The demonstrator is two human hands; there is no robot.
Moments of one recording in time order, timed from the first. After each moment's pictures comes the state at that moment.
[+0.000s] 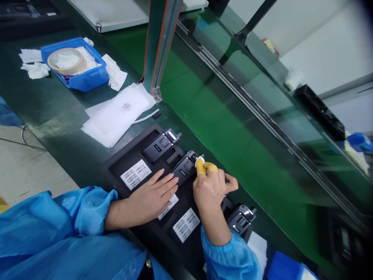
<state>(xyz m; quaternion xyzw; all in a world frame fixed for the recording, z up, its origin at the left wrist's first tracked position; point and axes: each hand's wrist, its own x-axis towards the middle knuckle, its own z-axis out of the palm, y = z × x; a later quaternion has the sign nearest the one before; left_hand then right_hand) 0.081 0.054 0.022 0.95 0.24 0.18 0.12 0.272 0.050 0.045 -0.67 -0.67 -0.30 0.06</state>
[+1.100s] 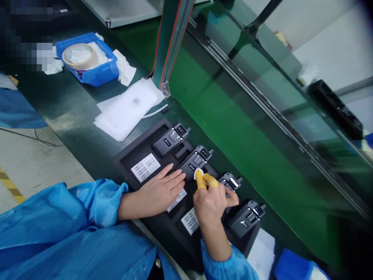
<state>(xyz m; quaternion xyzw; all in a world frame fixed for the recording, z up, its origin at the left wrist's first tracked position) 0.078 0.052 0.021 0.95 0.22 0.20 0.11 0.255 0.002 0.035 -0.66 -0.68 -0.29 0.10</state>
